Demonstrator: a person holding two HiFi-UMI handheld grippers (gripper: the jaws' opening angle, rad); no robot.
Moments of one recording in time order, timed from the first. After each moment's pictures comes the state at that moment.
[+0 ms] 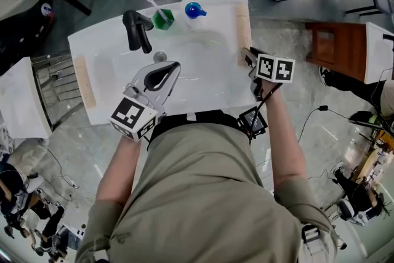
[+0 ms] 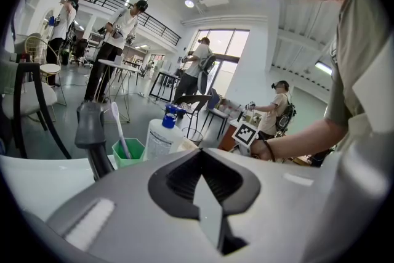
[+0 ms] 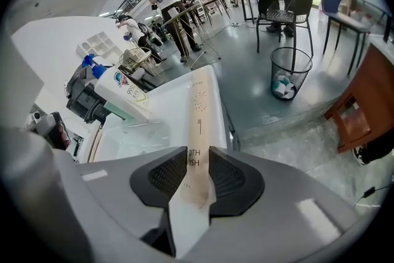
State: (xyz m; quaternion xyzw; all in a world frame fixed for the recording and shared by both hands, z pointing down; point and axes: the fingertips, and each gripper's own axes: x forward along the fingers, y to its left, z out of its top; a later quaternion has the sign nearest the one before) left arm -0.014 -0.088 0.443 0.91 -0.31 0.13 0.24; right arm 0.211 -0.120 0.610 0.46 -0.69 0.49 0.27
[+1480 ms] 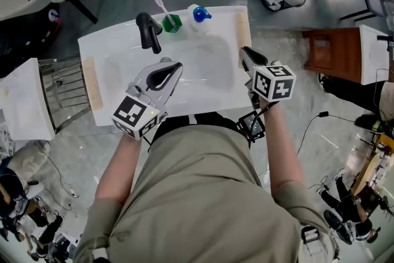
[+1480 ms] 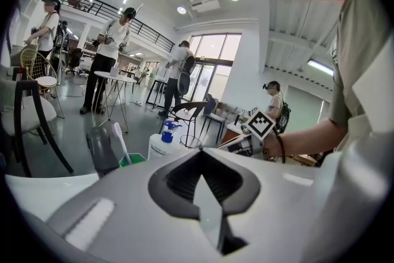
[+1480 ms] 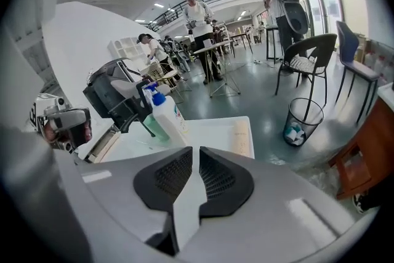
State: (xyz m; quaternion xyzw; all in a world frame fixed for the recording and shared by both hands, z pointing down) left arm -0.027 -0.082 0.404 0.92 -0.31 0.12 0.20; right arm 0.161 -0.129 0.493 0.47 -0.78 0.35 0.23
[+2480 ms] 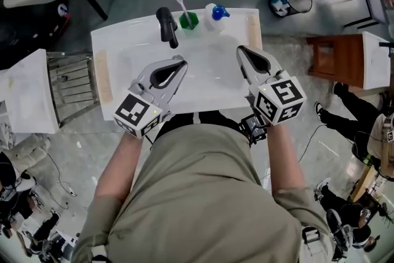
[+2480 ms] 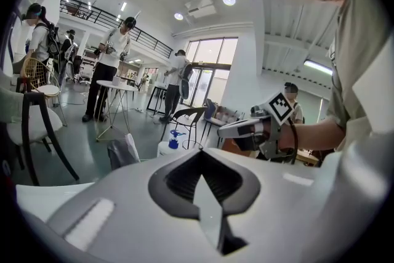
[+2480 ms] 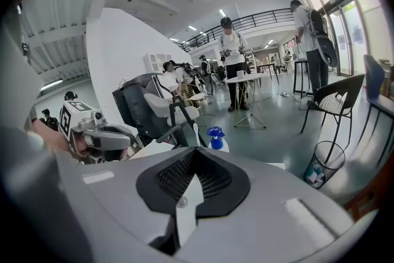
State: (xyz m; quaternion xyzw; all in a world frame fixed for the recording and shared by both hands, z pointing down) left arm -0.062 -0.071 0.379 0.93 -0.31 0.10 0.18; right arm 0.068 -0.114 0.376 0.42 -0.87 0.22 0.16
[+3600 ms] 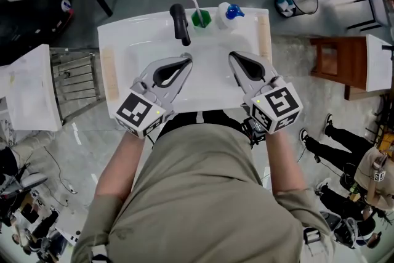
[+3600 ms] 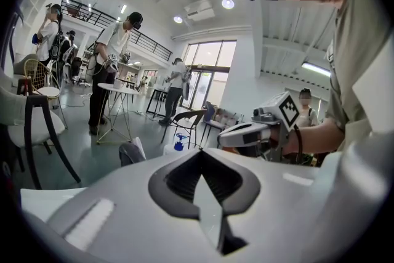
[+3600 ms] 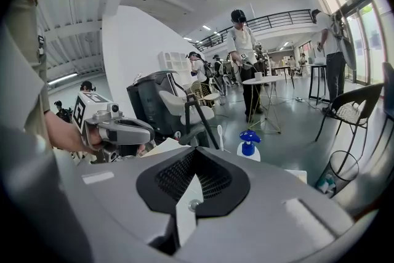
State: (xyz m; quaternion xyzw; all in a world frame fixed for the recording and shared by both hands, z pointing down) left arm -0.088 -0.070 0.367 0.93 -0.31 0.09 0.17; right arm 0.004 -0.091 0.364 0.37 -0.90 0.19 0.16
